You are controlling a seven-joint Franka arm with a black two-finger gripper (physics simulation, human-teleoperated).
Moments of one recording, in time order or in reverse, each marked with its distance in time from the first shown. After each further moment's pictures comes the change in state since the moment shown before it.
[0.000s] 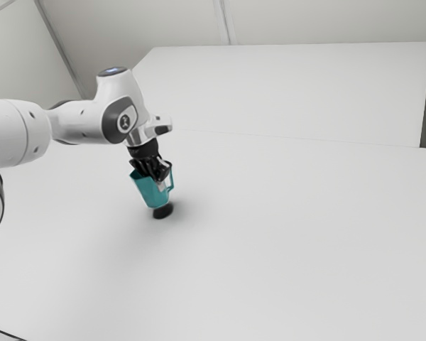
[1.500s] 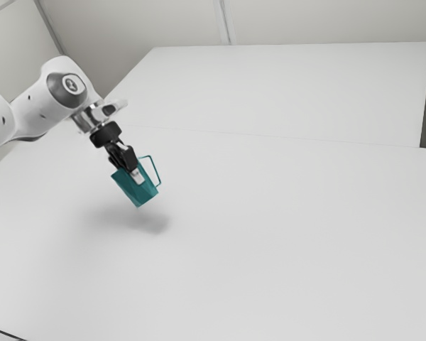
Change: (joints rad) arm 0.105 -0.009 0.118 0.139 -0.410 -0.470 0.515
